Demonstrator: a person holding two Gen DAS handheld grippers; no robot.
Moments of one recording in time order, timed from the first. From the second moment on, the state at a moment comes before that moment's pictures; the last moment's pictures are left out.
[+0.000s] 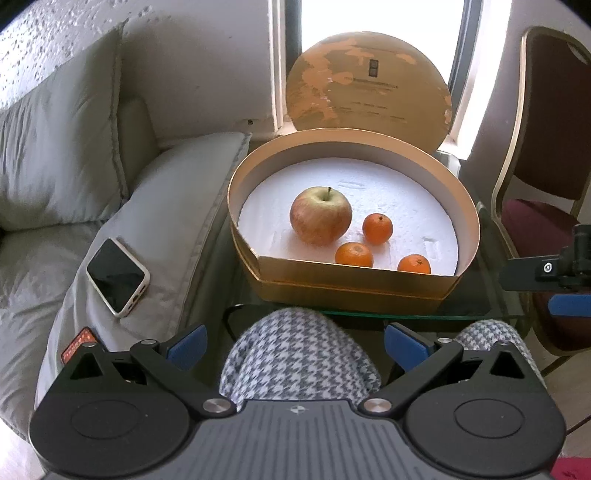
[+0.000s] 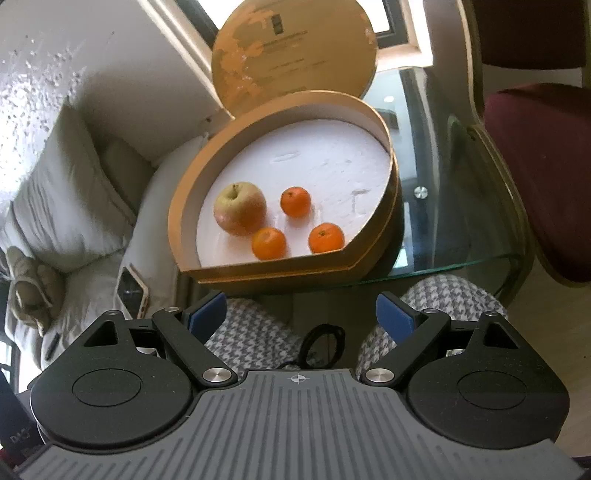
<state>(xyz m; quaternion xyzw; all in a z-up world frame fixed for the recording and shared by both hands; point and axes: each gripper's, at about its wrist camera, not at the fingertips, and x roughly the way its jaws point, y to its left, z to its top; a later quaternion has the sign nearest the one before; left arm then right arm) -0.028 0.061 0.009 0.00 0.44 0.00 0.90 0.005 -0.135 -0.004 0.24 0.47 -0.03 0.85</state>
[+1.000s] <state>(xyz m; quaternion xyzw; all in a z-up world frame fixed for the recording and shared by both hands) -0.022 0.089 0.043 -0.04 0.40 0.01 0.92 0.012 -0.128 0.098 0.10 0.37 -0.01 0.92</state>
